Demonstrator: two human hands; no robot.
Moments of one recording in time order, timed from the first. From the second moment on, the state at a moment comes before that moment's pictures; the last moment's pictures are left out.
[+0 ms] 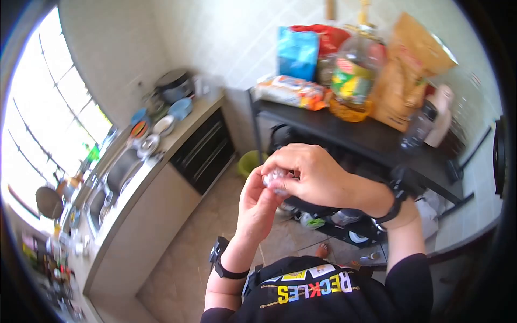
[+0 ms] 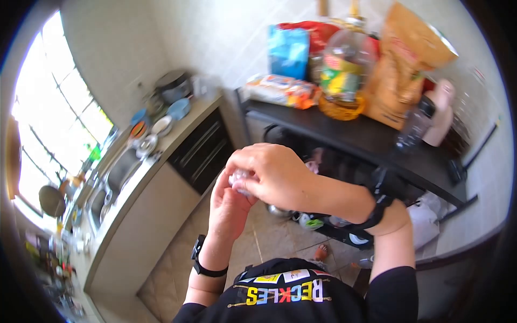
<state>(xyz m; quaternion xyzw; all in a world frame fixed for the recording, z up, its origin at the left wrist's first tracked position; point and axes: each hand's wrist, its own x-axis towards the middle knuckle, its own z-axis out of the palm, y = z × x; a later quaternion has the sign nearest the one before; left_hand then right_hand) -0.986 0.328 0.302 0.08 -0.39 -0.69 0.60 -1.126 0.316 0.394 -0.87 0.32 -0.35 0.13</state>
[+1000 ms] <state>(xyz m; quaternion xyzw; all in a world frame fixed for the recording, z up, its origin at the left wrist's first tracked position) -0.486 0.271 0.151 0.70 -0.29 -0.12 0.64 -0.590 0.097 0.190 -0.63 0.14 -0.14 0.75</state>
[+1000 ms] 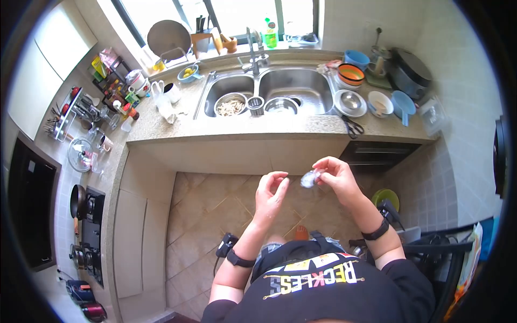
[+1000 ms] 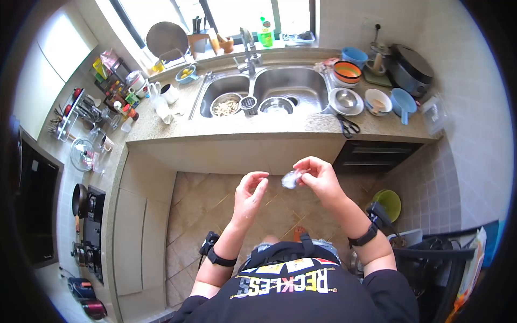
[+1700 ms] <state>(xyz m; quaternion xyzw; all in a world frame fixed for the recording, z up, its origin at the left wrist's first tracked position) -0.168 0.210 0.152 0.57 -0.21 -0.37 0.70 -0.293 0.094 0.153 -0.52 0.28 -0.11 0.80</state>
